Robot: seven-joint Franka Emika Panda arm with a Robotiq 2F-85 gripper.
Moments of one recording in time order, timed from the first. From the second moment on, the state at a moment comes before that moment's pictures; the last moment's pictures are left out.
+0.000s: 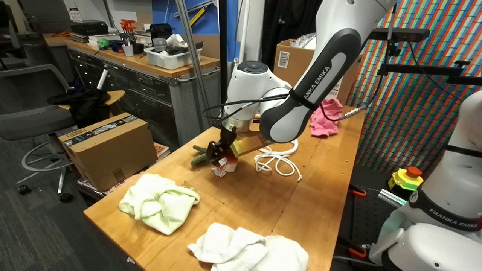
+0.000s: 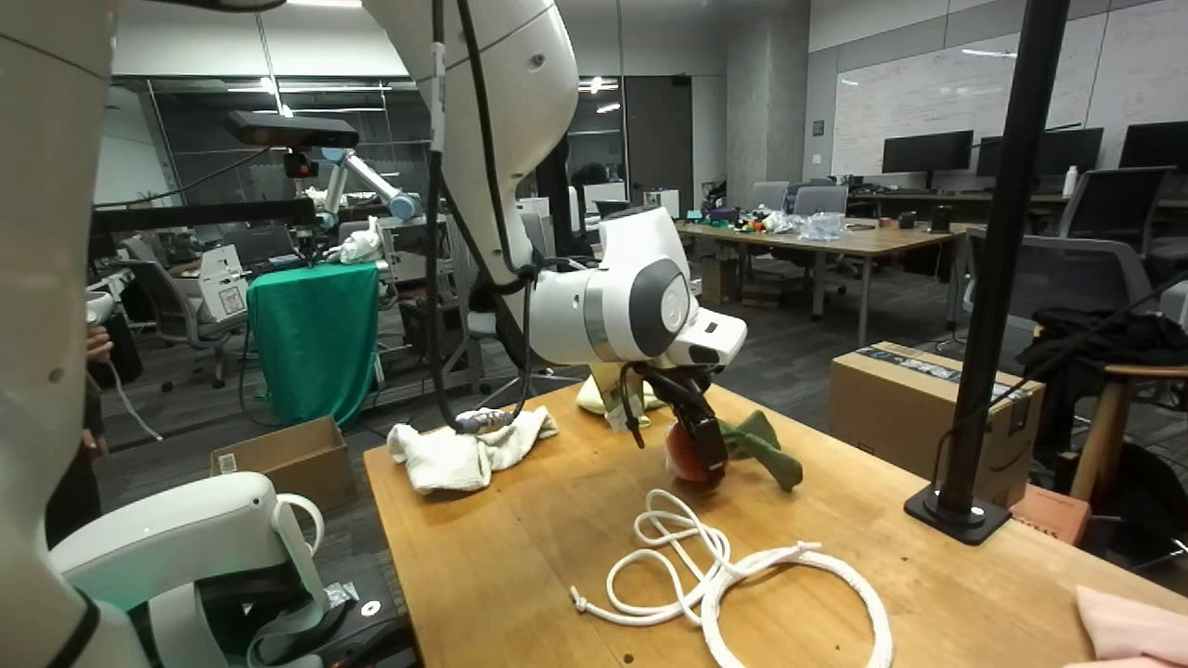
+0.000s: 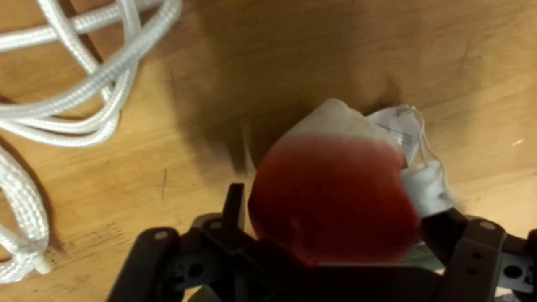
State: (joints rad) arm 0.04 0.36 0.10 -2.27 -0.45 2.89 0.94
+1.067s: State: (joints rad) arm 0.05 0.26 0.09 -2.24 -0.46 2.77 0.93
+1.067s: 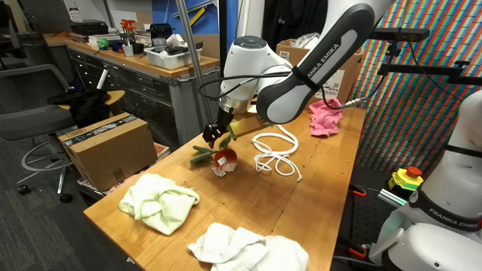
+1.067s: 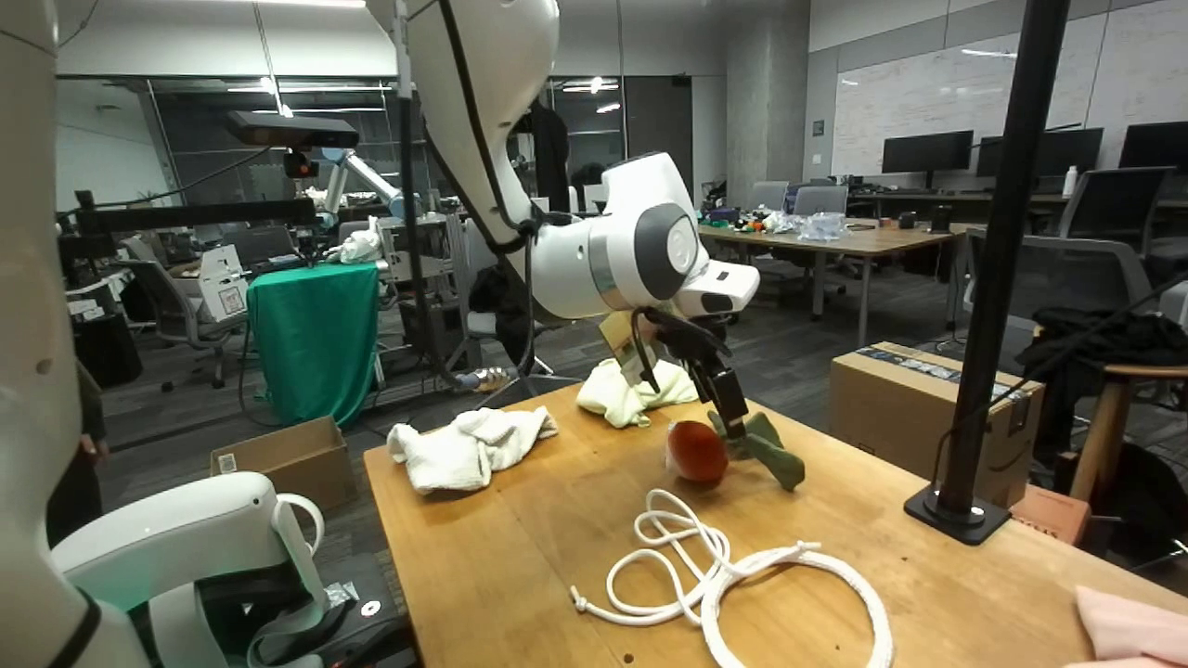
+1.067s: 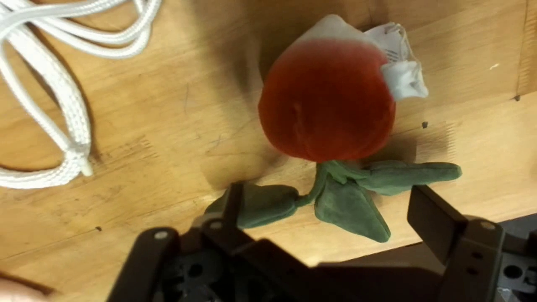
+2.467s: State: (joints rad) arm 0.07 0.08 0.02 -2.49 -0.24 2.50 0.73
